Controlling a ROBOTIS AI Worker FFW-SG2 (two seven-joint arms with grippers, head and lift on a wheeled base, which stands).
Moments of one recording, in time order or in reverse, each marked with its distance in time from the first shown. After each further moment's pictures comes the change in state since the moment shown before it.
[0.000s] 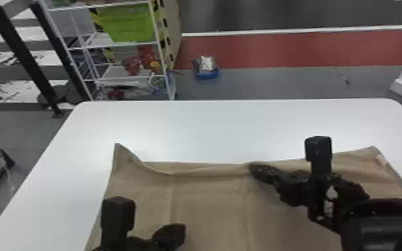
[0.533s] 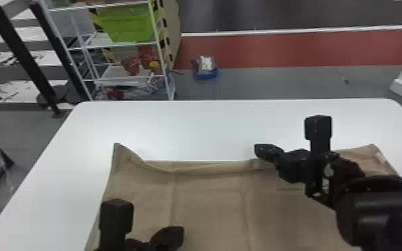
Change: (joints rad) left arm 0.009 0.000 0.004 0.001 0.000 0.000 -0.002; right arm -0.107 0.000 0.001 0.065 -0.014 -0.033 -0.066
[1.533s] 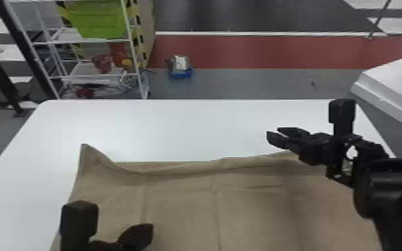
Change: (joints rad) left arm -0.001 0.000 0.007 0.008 0.000 -0.040 0.005; right arm -0.054 -0.095 -0.201 -0.013 0.095 0.007 0.192
